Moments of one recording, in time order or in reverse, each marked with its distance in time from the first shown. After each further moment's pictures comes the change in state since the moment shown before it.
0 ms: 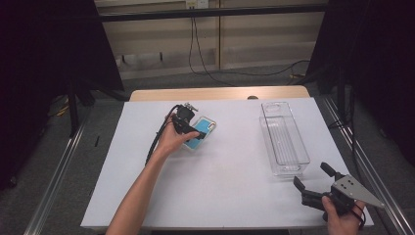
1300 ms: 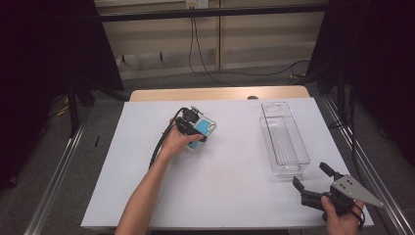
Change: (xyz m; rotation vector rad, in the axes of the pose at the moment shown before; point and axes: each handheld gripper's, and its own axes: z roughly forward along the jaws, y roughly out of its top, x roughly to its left) left arm -0.009 0.000 0.017 0.087 0.070 -0.007; right arm 0.001 0.000 0.001 0.001 0.011 -0.002
